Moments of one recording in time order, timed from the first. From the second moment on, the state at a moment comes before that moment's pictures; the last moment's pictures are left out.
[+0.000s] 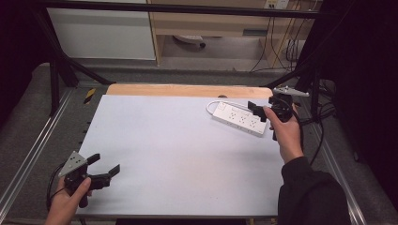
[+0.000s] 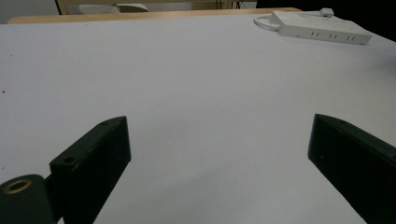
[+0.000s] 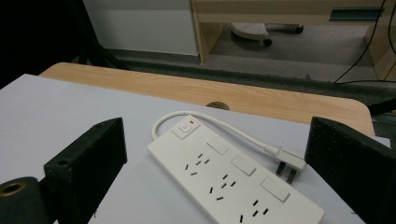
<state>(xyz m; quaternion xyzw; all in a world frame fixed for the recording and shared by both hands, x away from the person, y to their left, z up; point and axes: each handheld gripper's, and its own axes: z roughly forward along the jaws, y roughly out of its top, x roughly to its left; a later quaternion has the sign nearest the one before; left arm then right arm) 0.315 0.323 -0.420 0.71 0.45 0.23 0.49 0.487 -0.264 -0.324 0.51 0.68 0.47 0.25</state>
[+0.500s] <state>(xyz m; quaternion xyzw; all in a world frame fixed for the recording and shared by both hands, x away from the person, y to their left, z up) 0.315 0.323 -0.421 0.71 0.45 0.23 0.49 0.509 -0.269 -0.331 0.53 0.67 0.45 0.26</state>
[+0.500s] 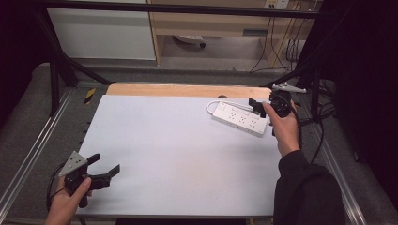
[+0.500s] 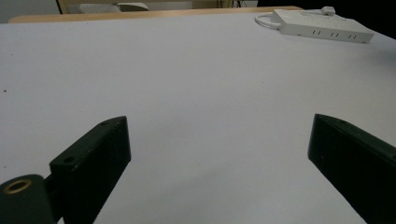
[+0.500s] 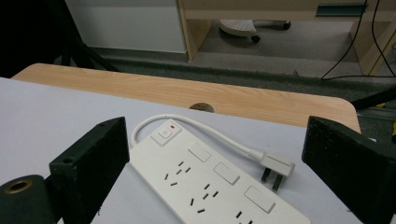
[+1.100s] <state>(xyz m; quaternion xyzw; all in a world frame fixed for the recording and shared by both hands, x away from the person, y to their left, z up) 0.316 0.323 -0.421 0.72 0.45 0.23 0.49 0.535 -0.263 -0.350 0.54 0.67 0.44 0.26</state>
